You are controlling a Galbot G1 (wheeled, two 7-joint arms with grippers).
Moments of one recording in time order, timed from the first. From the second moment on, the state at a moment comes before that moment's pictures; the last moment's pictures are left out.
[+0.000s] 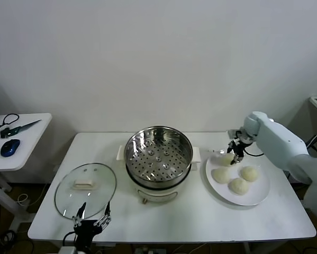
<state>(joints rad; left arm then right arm) 1.76 -1.49 -0.58 -2.04 -0.12 0.07 -0.02 0.29 1.00 -1.01 0.69 -0.03 0.11 -1.14</state>
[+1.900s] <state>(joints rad) 1.77 -1.49 -0.58 -2.05 -0.11 0.05 -0.02 0.47 1.39 -1.28 0.82 -0.30 0.74 -0.86</state>
